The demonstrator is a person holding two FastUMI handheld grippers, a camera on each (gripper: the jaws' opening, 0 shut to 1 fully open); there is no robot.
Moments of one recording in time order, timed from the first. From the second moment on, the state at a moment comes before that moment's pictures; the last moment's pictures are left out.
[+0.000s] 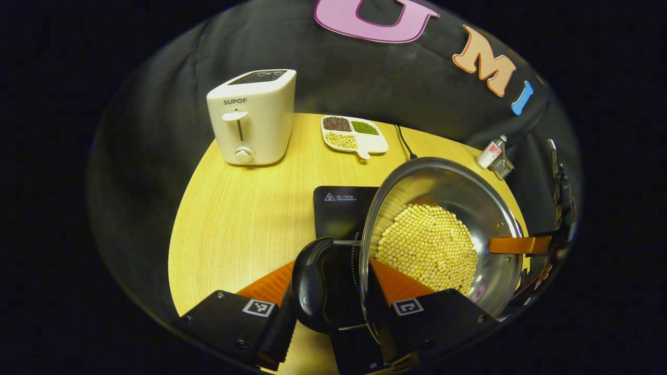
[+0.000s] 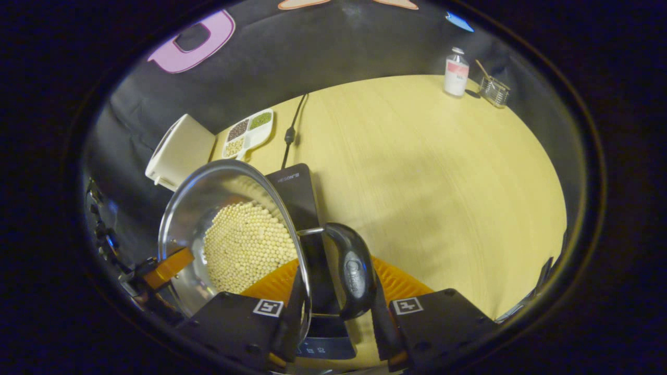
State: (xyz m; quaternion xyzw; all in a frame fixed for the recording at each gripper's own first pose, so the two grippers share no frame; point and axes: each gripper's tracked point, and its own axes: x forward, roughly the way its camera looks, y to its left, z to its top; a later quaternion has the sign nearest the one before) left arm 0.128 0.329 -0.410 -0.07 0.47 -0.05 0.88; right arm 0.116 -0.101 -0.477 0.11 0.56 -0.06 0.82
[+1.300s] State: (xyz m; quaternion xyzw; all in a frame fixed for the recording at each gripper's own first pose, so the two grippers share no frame) left arm 0.081 0.237 -0.211 -0.03 0.22 0.03 0.97; right arm 0.099 -0.199 -0.303 0.10 0.33 0.07 0.94
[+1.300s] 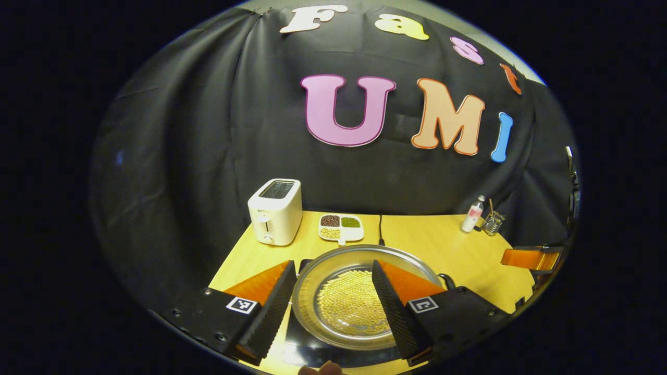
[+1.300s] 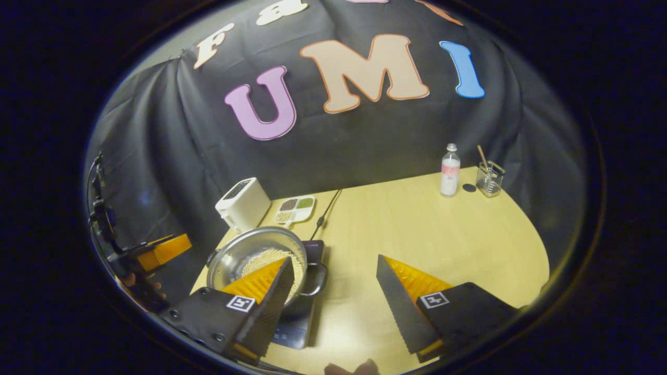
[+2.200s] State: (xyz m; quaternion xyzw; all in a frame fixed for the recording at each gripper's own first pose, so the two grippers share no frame) left arm -0.021 0.051 -0.057 0.04 0.08 -0.04 1.00; right arm 0.019 -0.346 -0.147 0.12 0.10 0.05 0.99
